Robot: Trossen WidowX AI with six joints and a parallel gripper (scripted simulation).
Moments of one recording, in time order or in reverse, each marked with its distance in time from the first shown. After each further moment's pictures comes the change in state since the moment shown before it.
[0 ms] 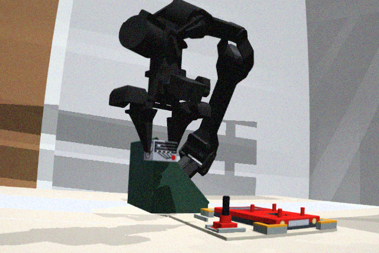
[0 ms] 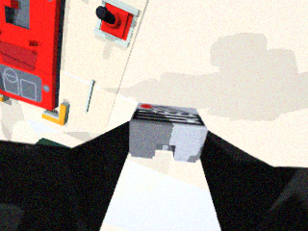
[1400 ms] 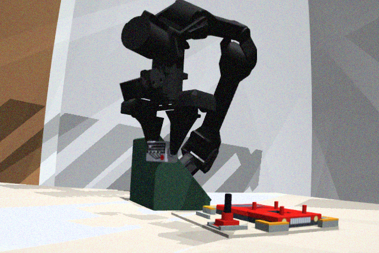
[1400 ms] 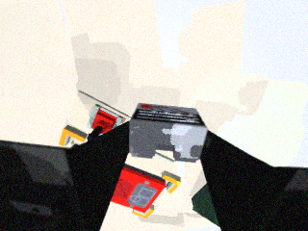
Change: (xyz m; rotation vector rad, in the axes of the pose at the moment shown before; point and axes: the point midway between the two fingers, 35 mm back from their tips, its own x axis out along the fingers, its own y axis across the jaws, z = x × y) arm 0.006 0.000 0.000 1.456 0.000 -0.001
